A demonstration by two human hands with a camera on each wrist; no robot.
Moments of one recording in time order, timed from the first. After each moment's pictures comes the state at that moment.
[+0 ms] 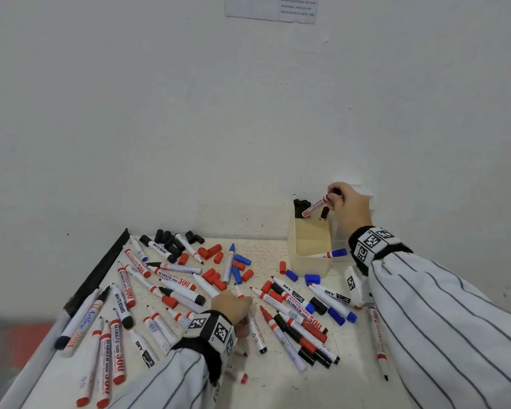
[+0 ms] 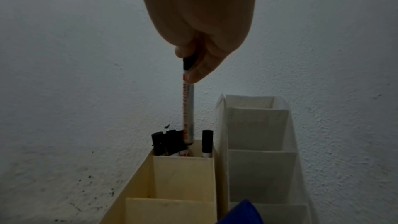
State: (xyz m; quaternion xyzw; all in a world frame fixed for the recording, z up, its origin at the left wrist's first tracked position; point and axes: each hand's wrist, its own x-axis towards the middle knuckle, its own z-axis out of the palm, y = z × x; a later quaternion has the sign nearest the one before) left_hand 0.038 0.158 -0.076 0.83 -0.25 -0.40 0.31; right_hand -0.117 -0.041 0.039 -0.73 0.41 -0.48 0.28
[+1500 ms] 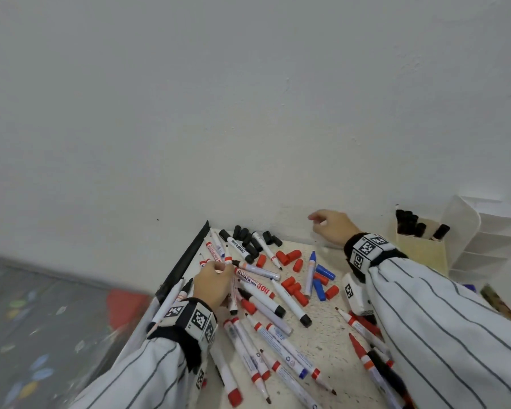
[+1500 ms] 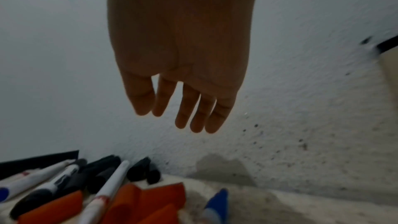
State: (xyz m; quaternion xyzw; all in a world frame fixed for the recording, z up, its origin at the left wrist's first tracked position) left_hand 0.199 0.219 -0.073 0.83 -0.15 -0.21 0.49; right_hand 0.074 -0.017 -0.013 -0.89 0.34 -0.12 0.28
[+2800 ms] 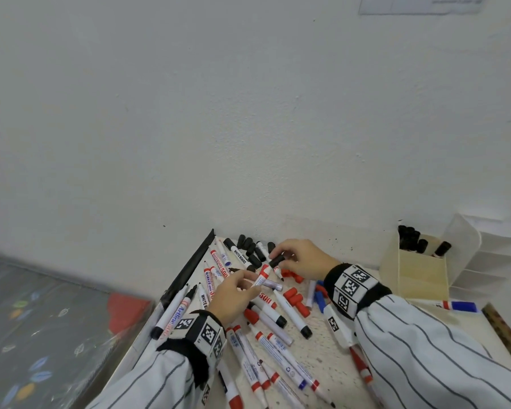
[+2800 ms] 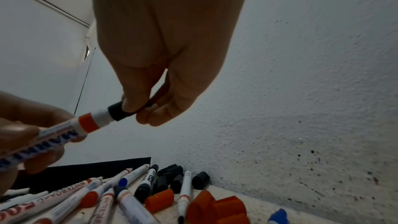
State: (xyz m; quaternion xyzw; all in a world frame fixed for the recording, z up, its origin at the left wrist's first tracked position) left_hand 0.180 0.220 -0.070 0.76 -0.32 -0.27 0.50; right_hand 0.086 0.054 -0.012 -0.94 0.14 -0.07 0.31
